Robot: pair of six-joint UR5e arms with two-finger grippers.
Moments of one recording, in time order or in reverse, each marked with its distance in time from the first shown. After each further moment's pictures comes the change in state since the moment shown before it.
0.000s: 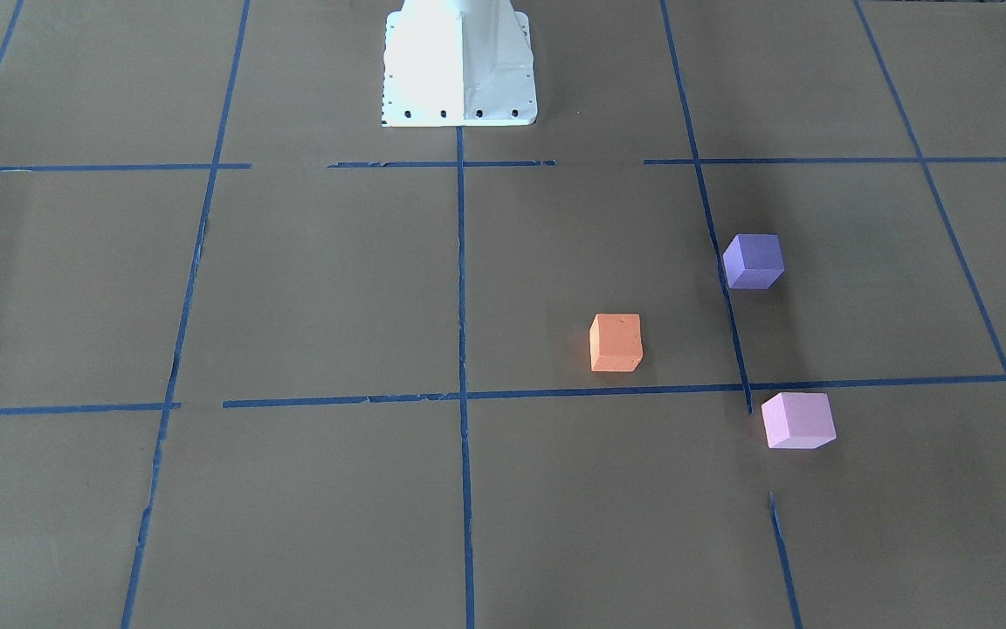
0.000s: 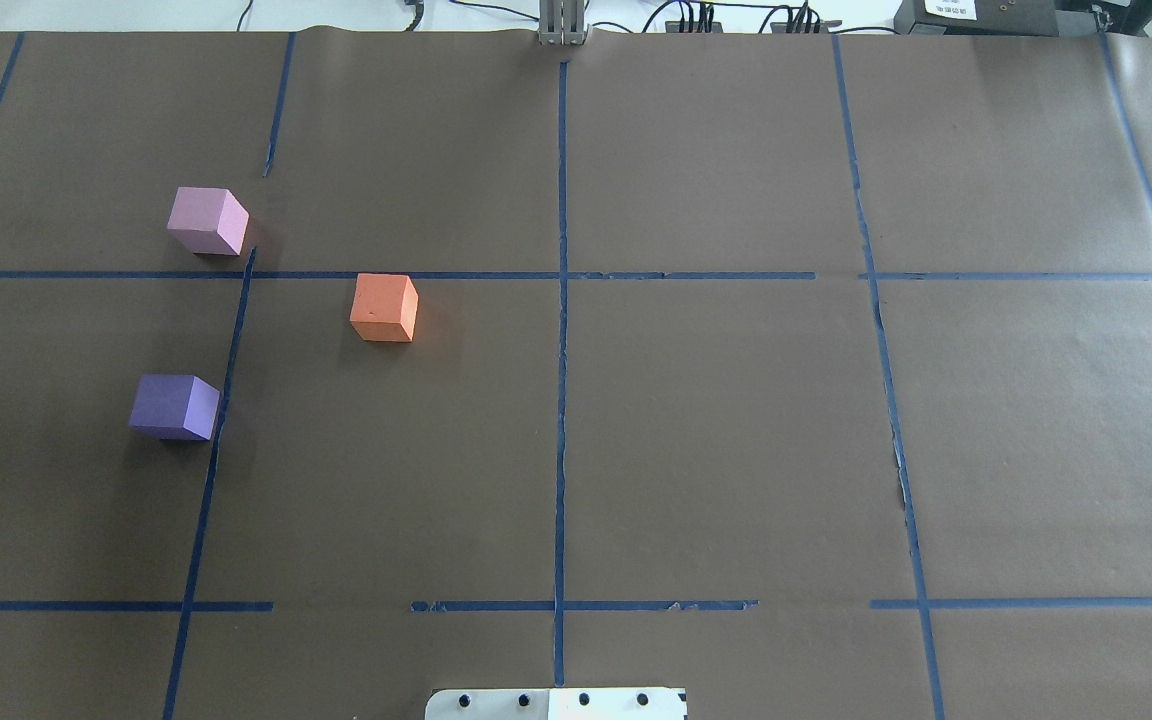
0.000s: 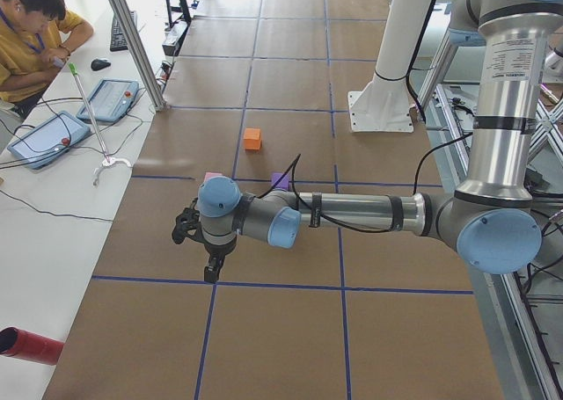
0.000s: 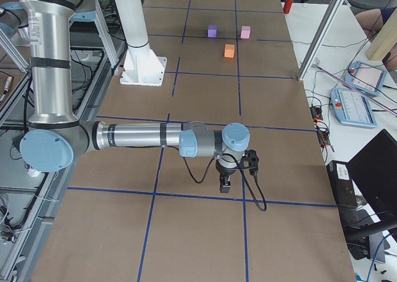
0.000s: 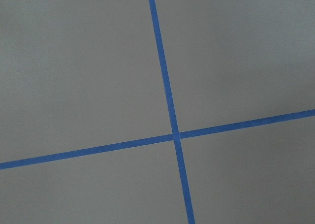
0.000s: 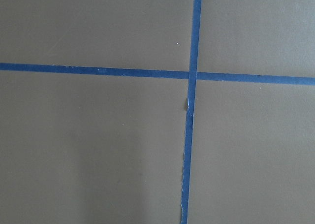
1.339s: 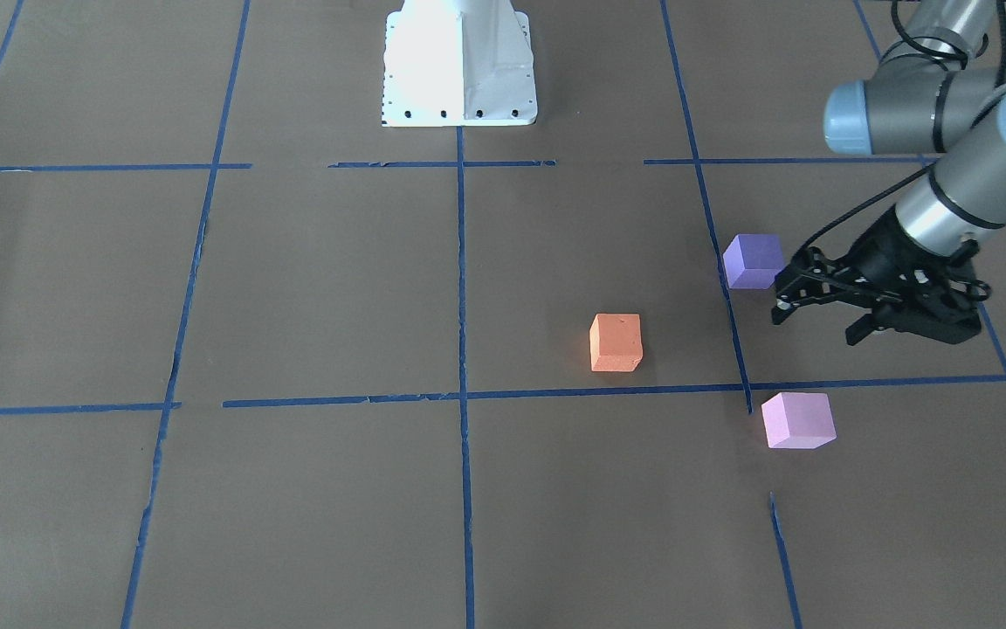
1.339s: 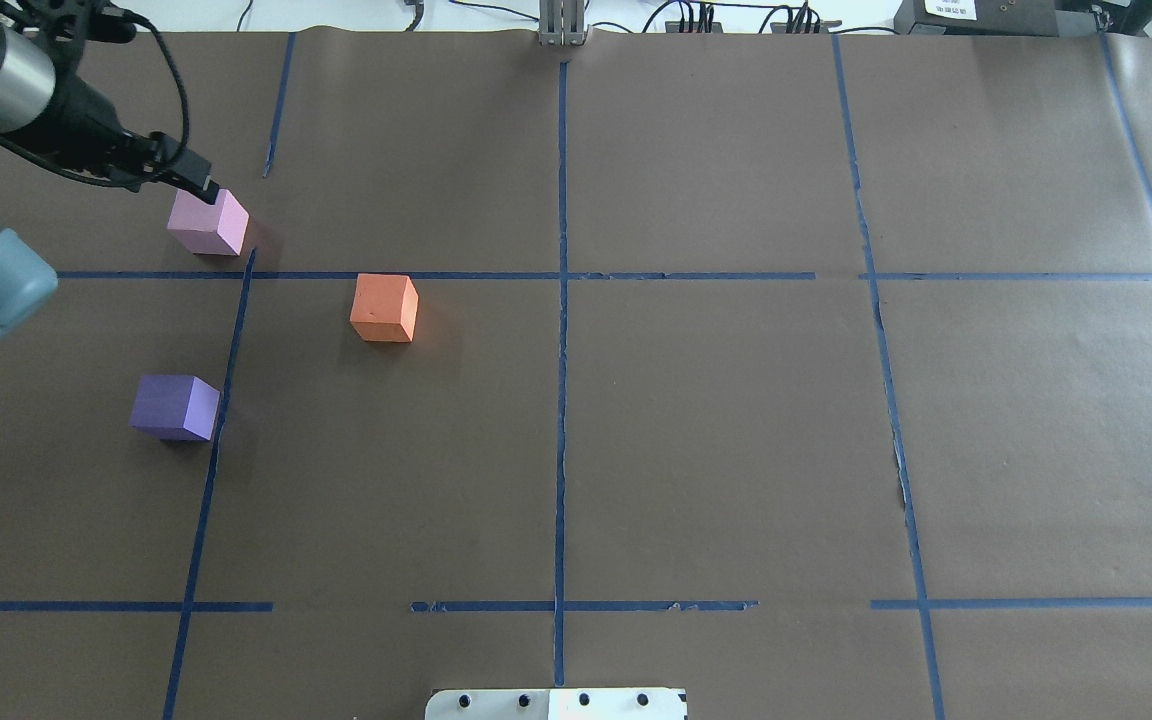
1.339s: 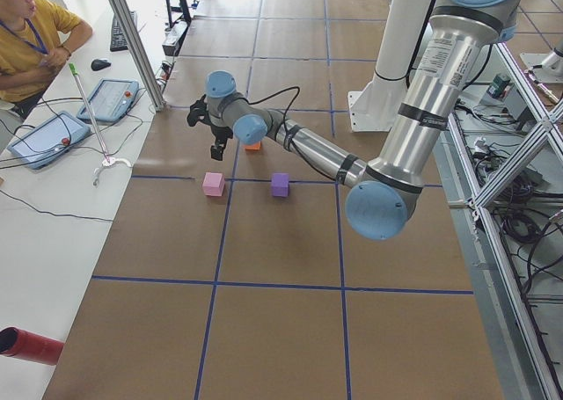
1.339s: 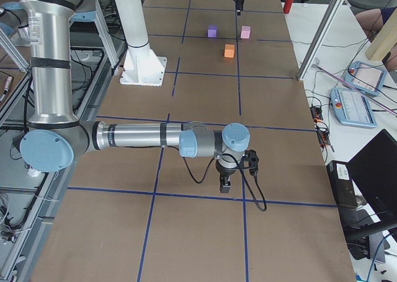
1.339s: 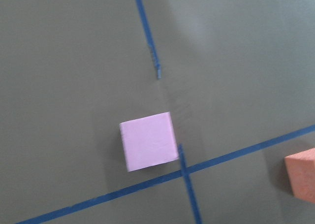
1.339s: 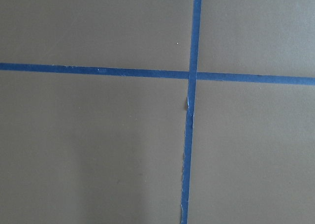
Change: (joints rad) left arm 0.497 -0.366 -0.165 0.029 0.089 -0.653; right arm 0.000 0.000 0.000 0.000 0.000 0.000
